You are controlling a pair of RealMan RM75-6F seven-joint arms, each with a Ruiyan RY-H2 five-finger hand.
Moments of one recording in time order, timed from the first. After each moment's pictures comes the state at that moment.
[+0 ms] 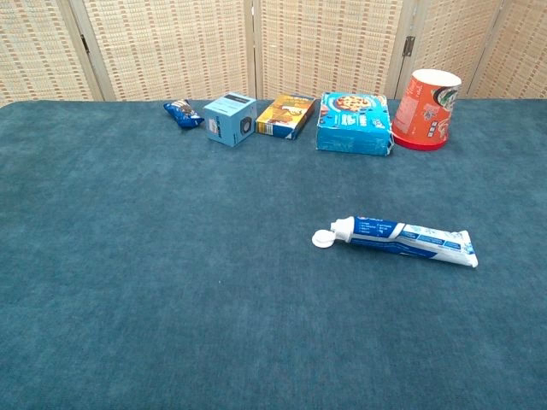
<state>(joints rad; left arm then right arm) -0.12 -1.11 -0.09 -1.72 1.40 1.49 0.23 0.21 -1.09 0.04 -1.69 -1.61 1.32 0.09</state>
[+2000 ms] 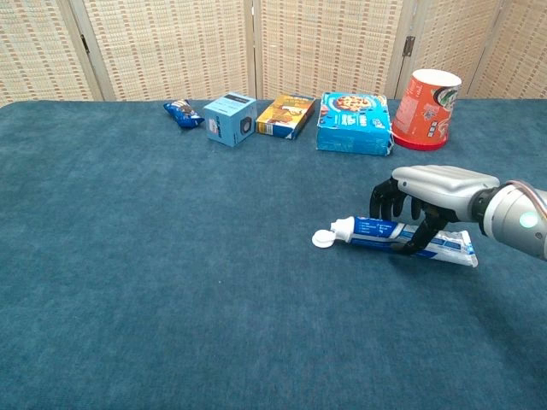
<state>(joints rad) -0.09 -1.12 -0.07 -1.67 1.42 1.49 0.17 0.66 -1.59 0.14 -1.45 -1.02 0.90 -0.41</state>
